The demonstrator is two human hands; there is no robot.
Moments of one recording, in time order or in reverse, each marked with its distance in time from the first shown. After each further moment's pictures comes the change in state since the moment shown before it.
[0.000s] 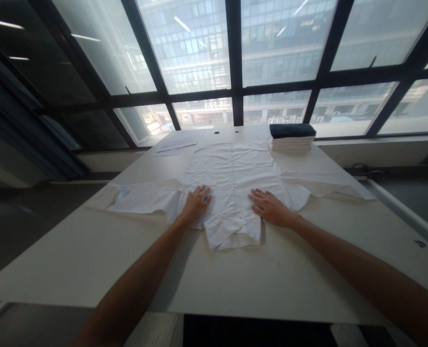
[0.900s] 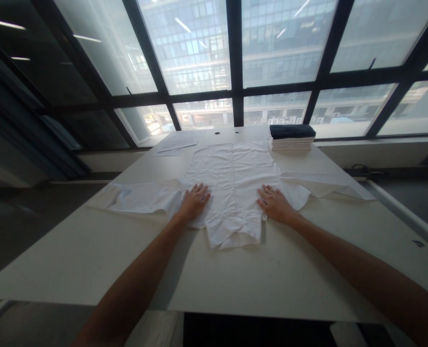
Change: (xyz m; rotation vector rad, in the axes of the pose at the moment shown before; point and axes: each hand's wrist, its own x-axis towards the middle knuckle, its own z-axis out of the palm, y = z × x) left_hand 0.003 -0.016 0.001 0.030 0.036 0.061; right_hand 0.001 0.016 0.010 -0.103 0.080 0.251
